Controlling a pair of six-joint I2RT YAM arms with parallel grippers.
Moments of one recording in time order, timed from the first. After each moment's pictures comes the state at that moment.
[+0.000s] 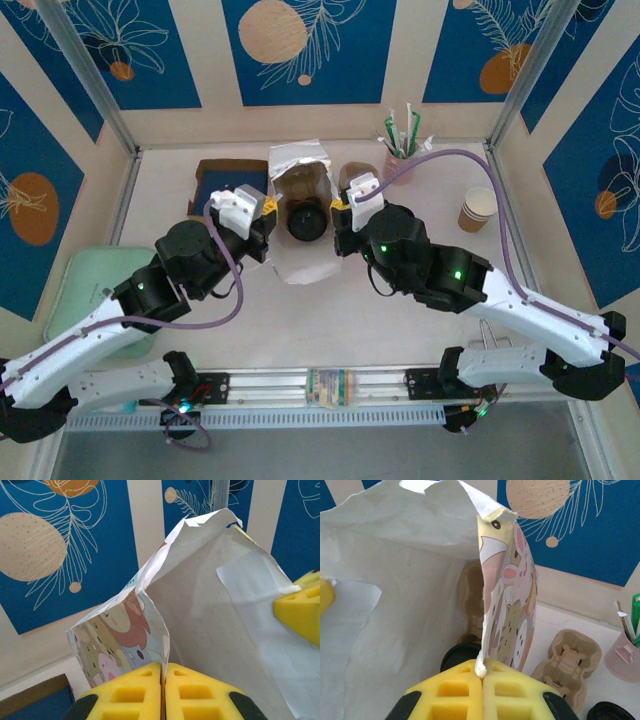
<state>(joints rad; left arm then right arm) -1.00 0.89 1.09 -0.25 -0.40 0.04 1.15 1.10 1.31 -0.49 0.64 0.16</state>
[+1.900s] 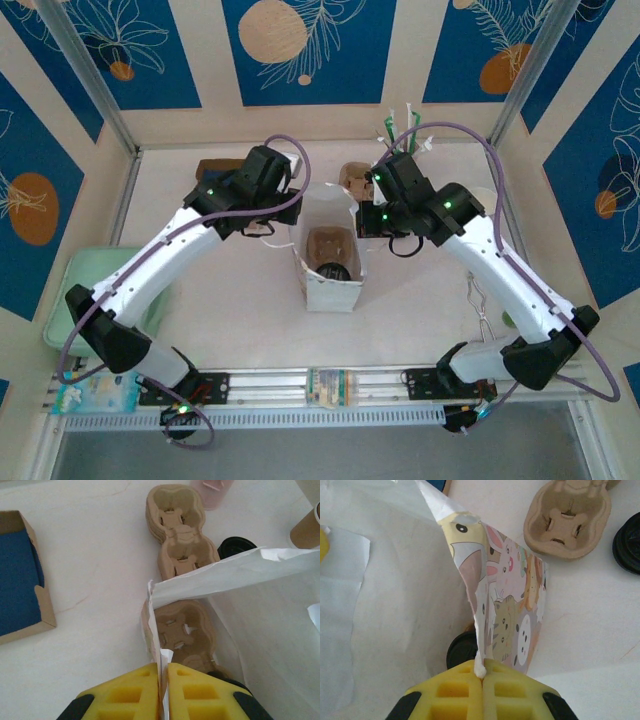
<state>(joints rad) -0.72 1.51 1.63 -0.92 -0.09 -0.36 0.65 1.35 1.56 -1.14 -0.03 0.53</state>
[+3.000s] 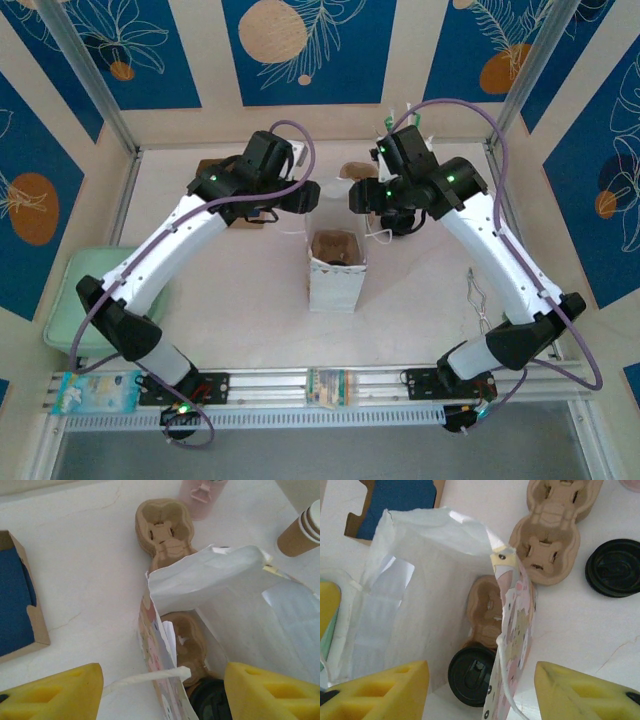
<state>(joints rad) -0.70 1.57 1.76 -0.94 -0.04 -0.31 0.57 1.46 1.78 -1.24 -0.02 0.47</state>
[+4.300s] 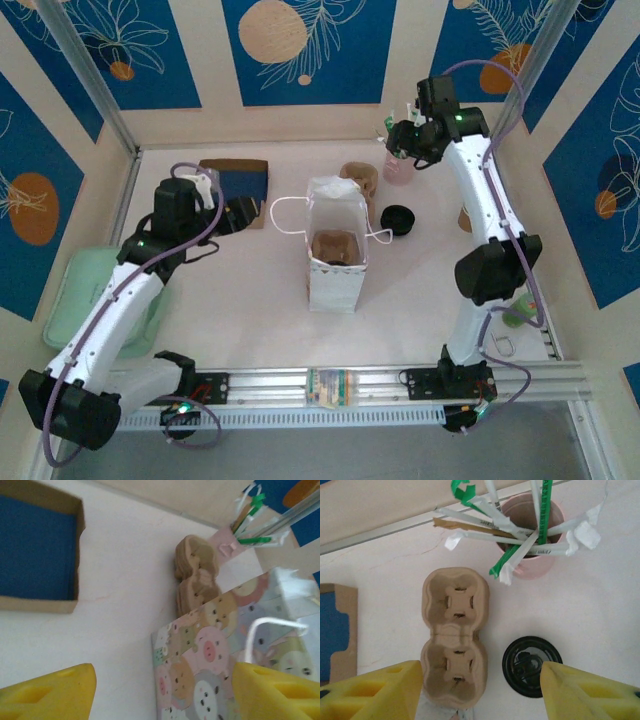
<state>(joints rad) -0.31 1.06 1.03 -0.53 0.24 -0.54 0.19 1.90 2.14 -1.16 0.00 0.40</state>
